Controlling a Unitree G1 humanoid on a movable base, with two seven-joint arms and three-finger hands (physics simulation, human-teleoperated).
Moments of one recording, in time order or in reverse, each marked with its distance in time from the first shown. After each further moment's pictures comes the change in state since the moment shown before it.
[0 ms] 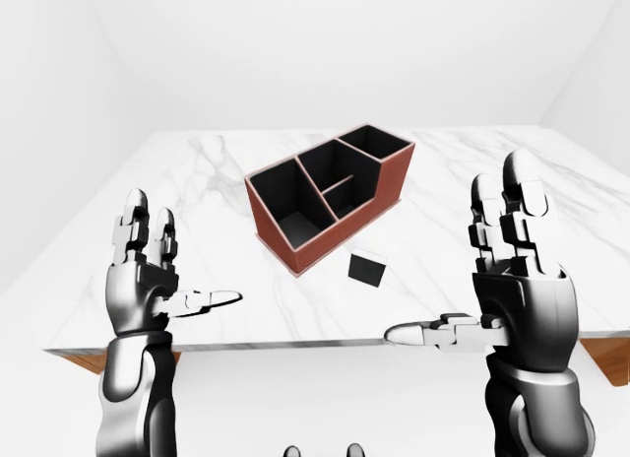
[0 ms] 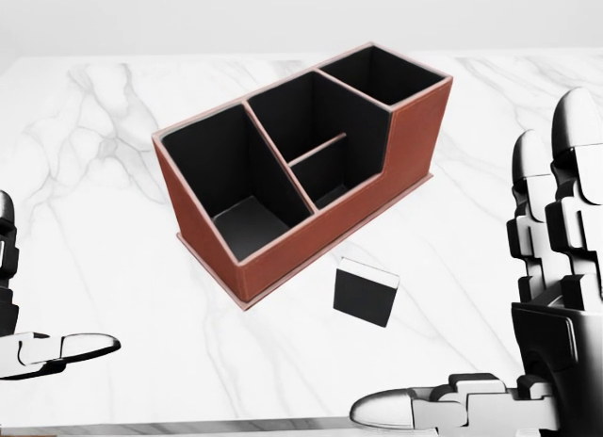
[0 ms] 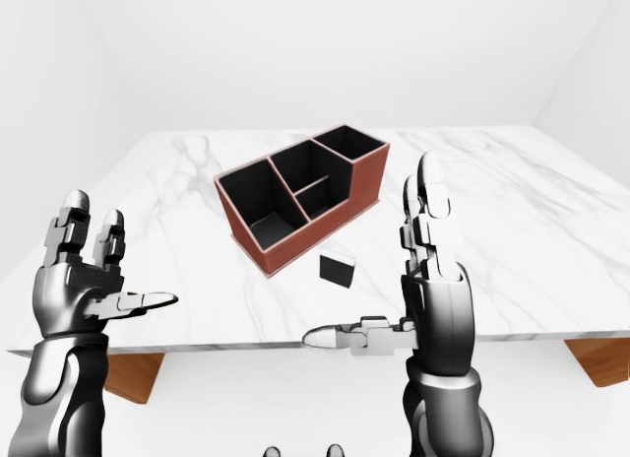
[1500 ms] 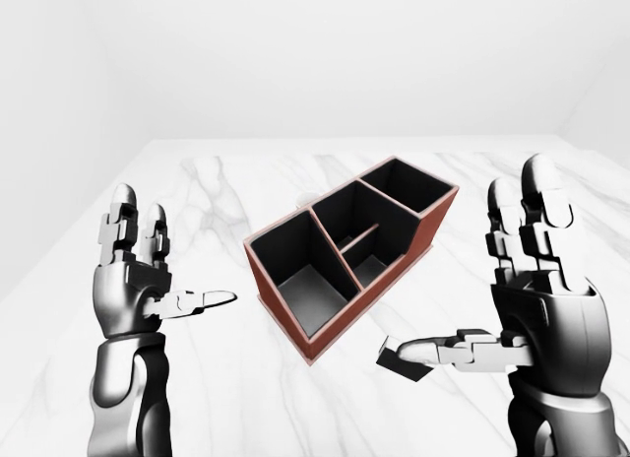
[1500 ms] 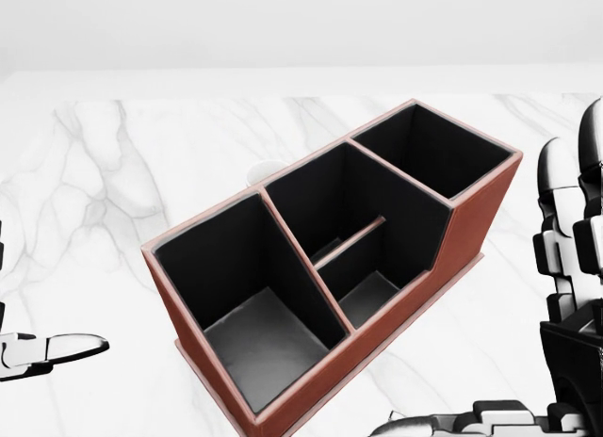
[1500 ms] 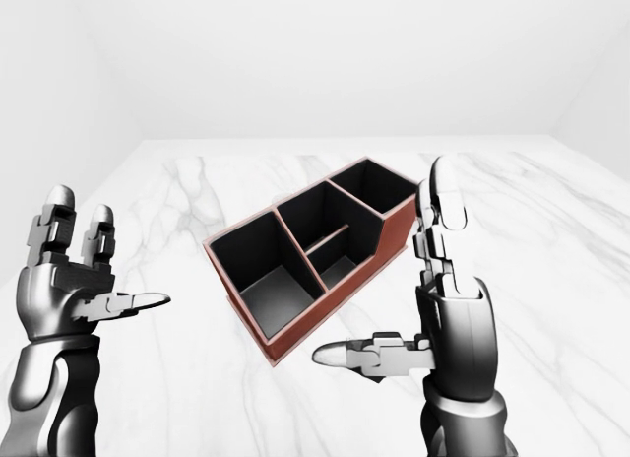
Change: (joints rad) left arm 0.005 0.001 0.022 -0.041 -0.024 0.000 -0.003; right arm 0.071 0.002 -0.045 -0.083 -0.013 0.000 0.062
